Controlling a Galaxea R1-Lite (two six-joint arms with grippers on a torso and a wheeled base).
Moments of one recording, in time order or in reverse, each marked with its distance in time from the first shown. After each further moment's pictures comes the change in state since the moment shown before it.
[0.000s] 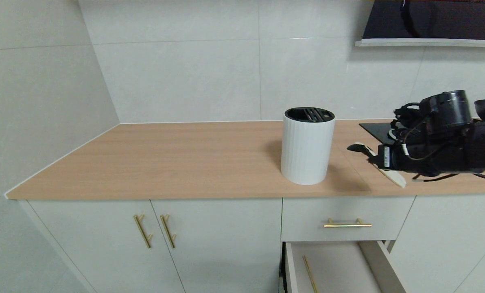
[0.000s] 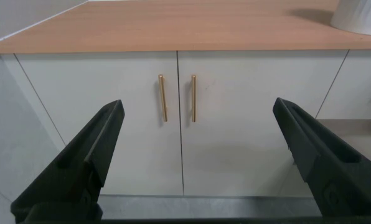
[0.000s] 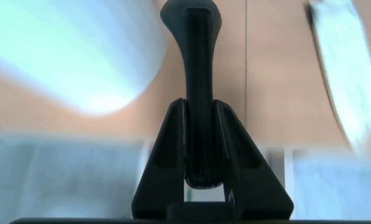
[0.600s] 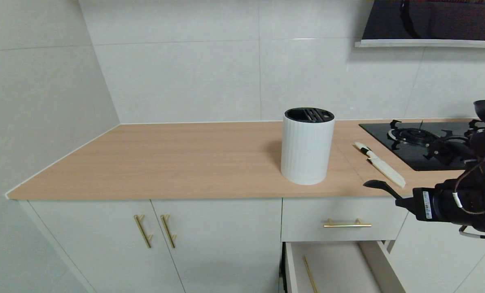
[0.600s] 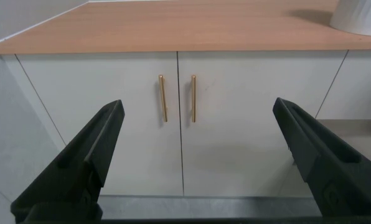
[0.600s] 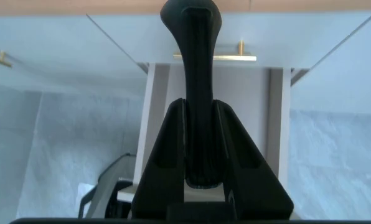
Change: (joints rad) left arm 0.000 0.000 0.000 0.000 0.000 0.000; right arm 0.068 -0.284 0.333 0.062 -0.021 0.003
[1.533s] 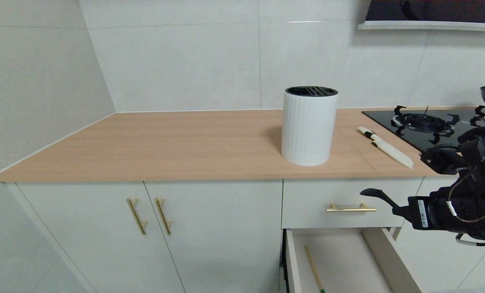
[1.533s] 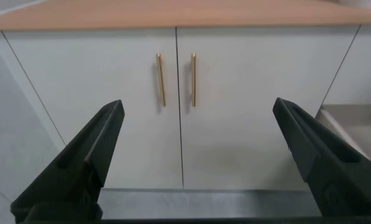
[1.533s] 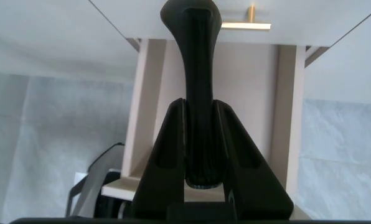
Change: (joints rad) left arm 0.000 0.000 0.000 0.000 0.000 0.000; right arm 0.021 0.018 0.026 -0.001 0.001 -0.001
